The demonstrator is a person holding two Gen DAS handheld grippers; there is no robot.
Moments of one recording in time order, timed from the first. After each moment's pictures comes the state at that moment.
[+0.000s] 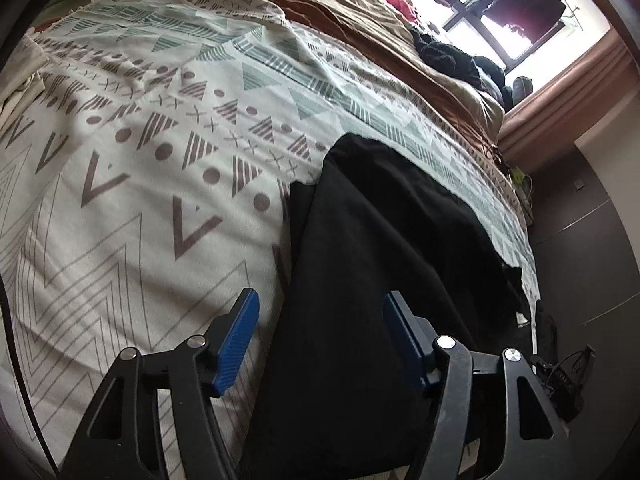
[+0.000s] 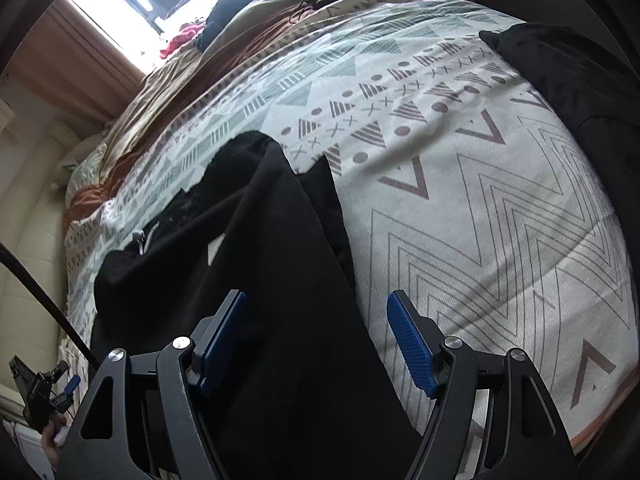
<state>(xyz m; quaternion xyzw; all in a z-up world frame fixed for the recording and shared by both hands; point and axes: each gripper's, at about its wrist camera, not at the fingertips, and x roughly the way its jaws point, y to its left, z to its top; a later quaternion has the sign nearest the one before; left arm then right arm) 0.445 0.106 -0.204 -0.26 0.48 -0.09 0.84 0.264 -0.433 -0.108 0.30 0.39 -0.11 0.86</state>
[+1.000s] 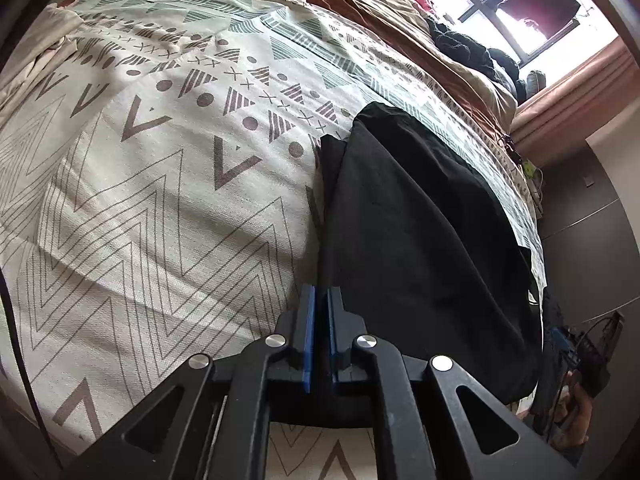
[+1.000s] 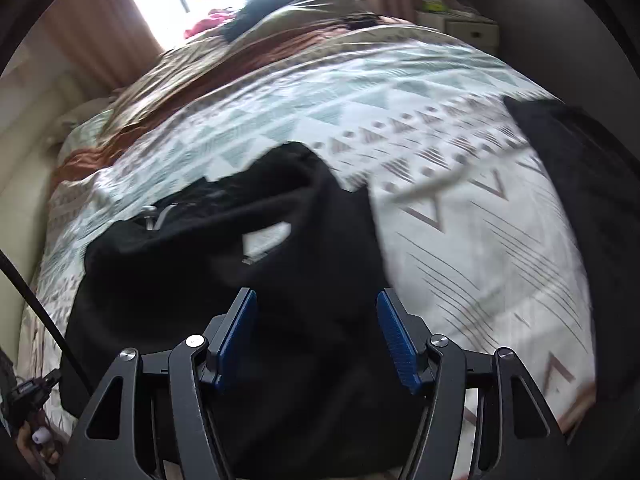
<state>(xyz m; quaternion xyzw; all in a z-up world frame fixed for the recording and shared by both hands) 0.409 0.117 -0.214 -0.26 0.50 -0.07 0.82 0.281 -0.376 -0.054 0.19 0.39 -0.11 0.89</state>
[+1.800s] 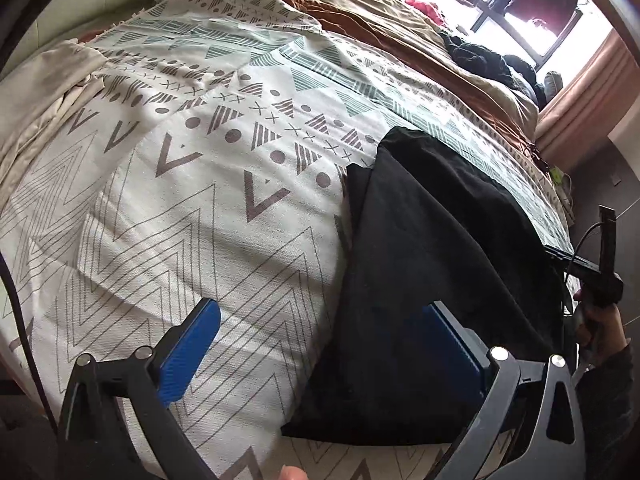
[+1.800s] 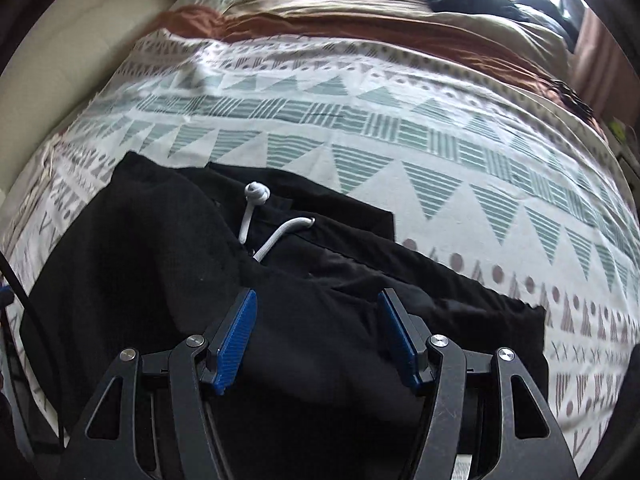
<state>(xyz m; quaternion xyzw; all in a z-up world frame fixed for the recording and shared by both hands) 0.409 0.115 -0.206 -0.22 0.47 -0.01 0.85 0.508 -0.284 -0.089 -0.06 0.47 0.09 0.87</state>
